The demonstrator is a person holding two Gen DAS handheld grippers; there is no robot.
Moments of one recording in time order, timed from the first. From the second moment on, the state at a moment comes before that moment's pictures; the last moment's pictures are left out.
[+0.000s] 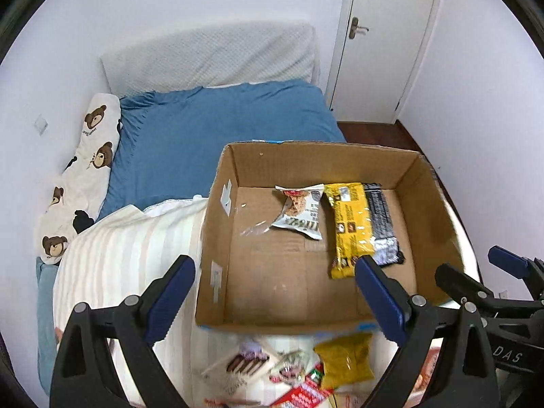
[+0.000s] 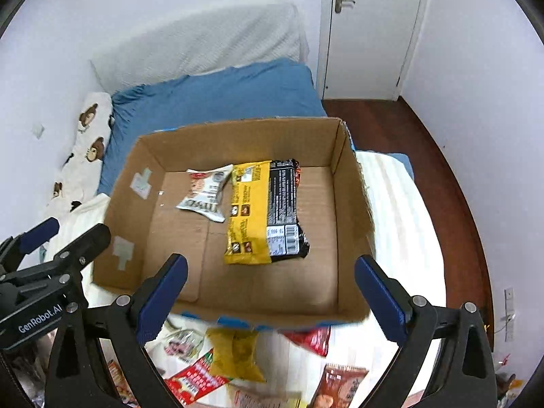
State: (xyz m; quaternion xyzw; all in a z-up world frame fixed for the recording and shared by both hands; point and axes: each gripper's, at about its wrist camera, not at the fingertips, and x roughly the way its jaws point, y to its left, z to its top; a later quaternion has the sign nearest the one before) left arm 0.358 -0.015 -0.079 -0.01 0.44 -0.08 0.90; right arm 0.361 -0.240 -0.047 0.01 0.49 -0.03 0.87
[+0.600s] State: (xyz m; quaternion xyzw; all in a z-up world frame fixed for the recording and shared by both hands) left arm 0.210 0.058 -0.156 -0.06 0.52 -0.01 0.86; right arm 0.204 -0.237 -0.150 0.14 0.59 0.01 0.80
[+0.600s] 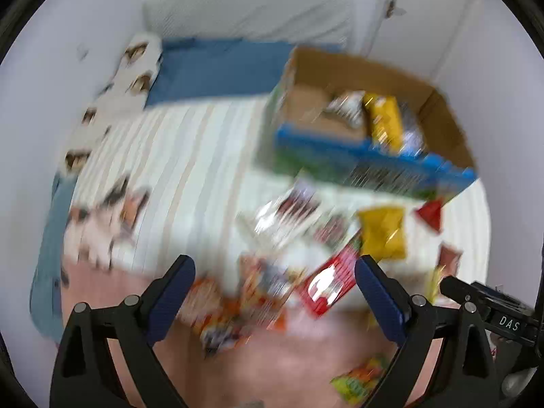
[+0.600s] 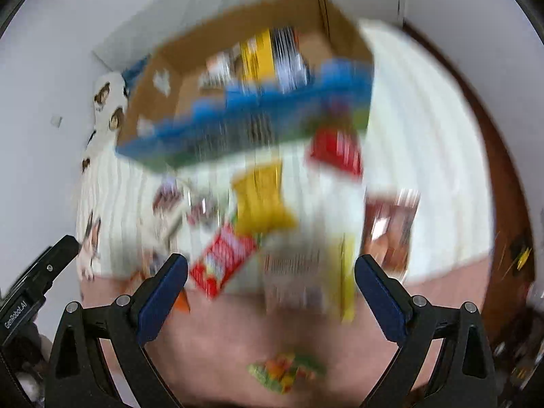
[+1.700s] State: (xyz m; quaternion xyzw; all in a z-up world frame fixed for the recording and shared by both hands) left arm 0.216 0.031 -0.275 0.05 0.64 -0.05 0.76; right arm 0.156 -0.195 -0.301 0.09 0.71 0.01 0.70
